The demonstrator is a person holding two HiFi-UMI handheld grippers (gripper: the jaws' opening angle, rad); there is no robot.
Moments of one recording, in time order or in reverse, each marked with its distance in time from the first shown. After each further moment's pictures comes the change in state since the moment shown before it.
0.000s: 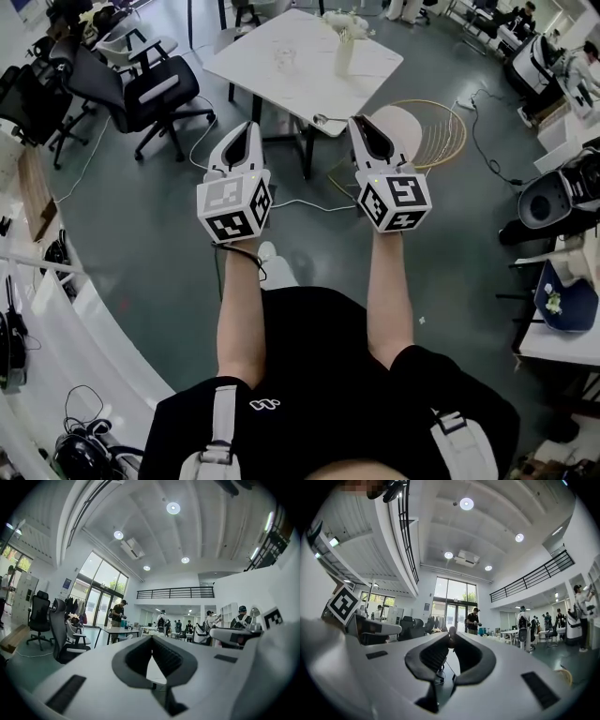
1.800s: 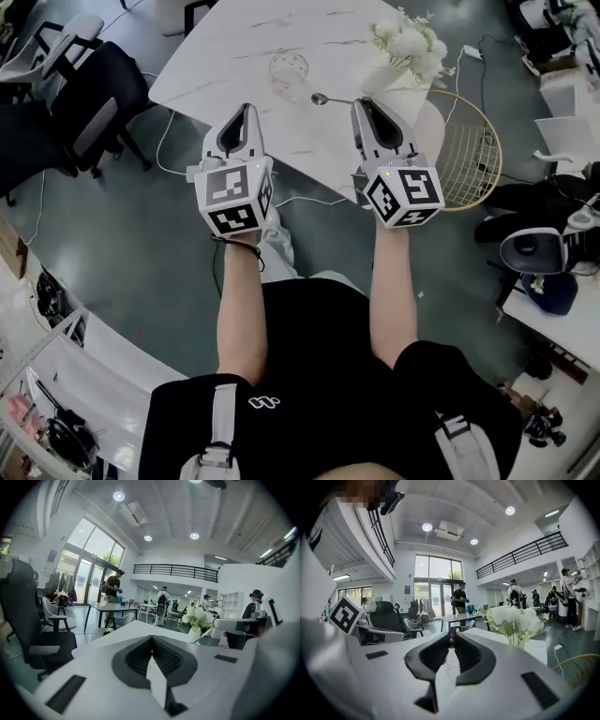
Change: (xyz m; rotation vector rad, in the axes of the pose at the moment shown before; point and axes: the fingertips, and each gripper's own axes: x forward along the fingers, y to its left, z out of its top) left arm 0.436 0.193 -0.114 -0.044 0.311 -0.073; right arm 0.401 -0.159 -0.165 0.128 0.265 -0.143
